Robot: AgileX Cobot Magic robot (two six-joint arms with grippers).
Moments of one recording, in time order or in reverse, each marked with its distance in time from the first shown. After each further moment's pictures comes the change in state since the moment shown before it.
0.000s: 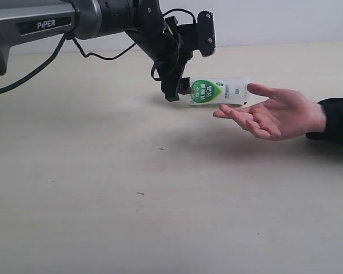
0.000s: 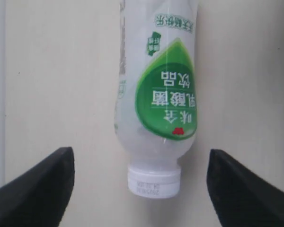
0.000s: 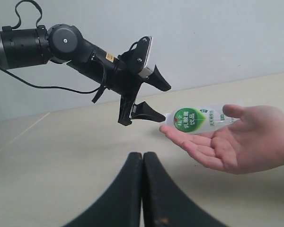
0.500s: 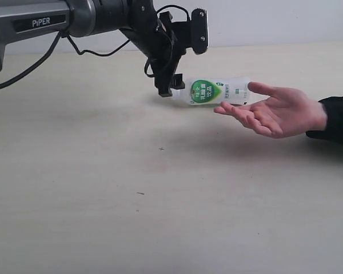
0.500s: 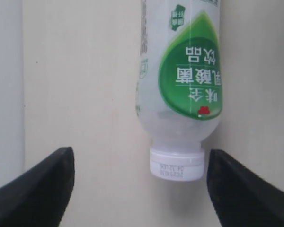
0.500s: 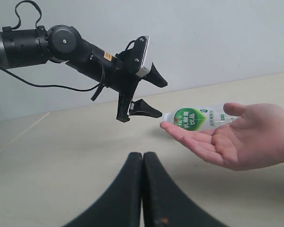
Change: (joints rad) left arm 0.024 0.000 0.000 0.017 -0.025 0.035; right arm 0.000 0.000 0.000 0.000 0.000 0.000
